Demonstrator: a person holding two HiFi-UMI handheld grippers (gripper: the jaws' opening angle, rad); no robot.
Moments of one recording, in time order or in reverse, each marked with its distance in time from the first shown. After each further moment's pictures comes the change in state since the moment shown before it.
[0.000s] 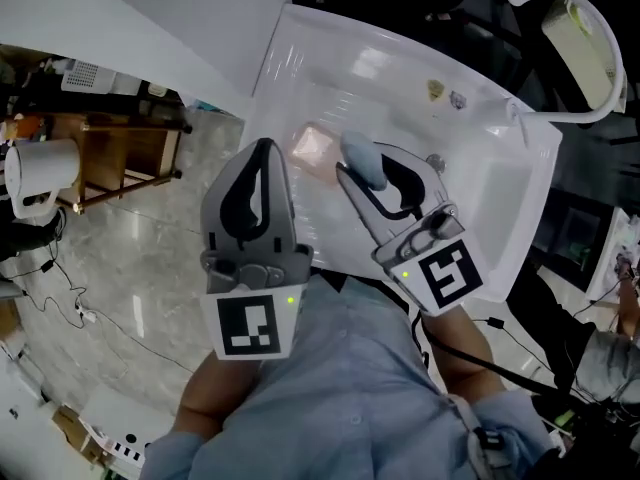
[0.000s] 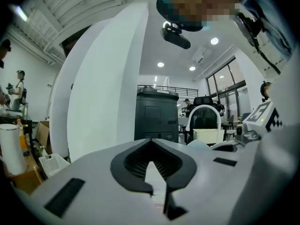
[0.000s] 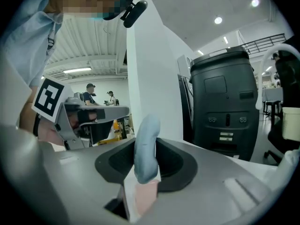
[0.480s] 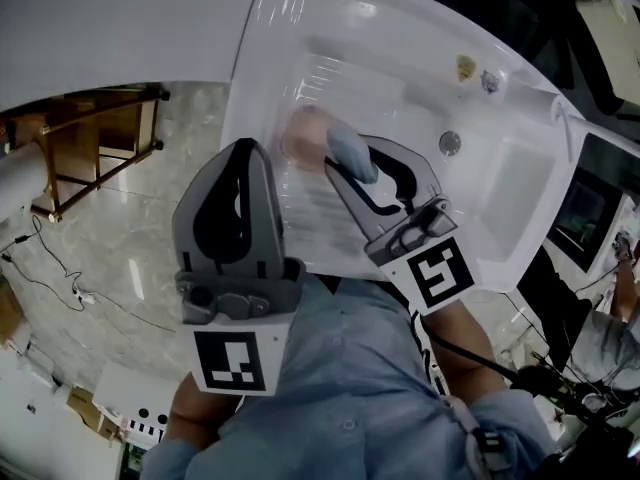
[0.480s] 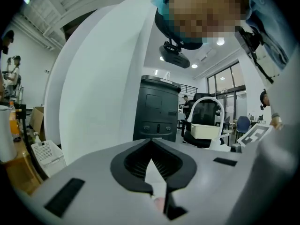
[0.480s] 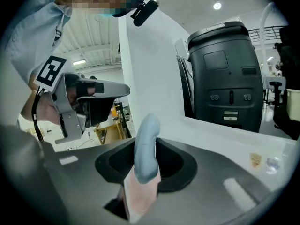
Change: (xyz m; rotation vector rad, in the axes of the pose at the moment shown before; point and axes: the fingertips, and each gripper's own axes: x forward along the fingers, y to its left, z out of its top) left arm 0.033 0.027 -0.051 -0.065 0.093 -0.066; right arm 0.052 -0.011 -0.084 0.055 0.148 0.004
